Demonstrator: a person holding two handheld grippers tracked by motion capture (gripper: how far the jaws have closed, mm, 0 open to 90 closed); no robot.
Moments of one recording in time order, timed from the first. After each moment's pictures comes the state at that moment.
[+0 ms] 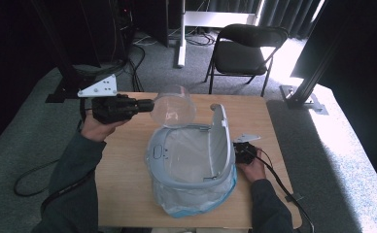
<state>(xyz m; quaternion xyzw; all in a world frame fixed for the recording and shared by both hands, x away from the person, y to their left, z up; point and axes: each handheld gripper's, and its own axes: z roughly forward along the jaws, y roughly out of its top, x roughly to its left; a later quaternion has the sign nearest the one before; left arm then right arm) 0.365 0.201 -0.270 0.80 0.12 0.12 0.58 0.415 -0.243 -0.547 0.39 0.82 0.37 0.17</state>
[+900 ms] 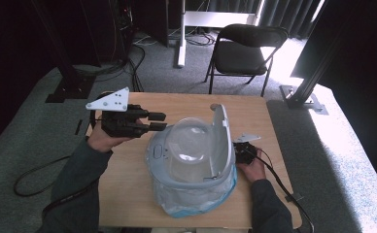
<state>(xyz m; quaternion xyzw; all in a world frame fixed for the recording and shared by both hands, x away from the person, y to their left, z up) 0.341 0.175 -0.272 0.81 0.05 0.08 0.58 0.415 -0.243 -0.547 0.39 0.82 0.37 0.17</state>
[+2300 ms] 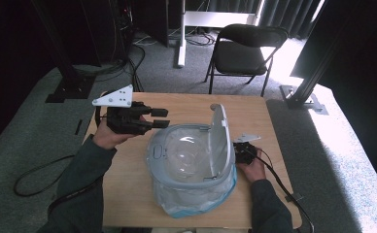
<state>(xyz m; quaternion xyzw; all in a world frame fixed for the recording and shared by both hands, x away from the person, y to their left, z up) 0.354 0.169 -0.280 0.80 0.07 0.07 0.59 0.415 -0.243 -0.547 0.39 0.82 0.37 0.17</state>
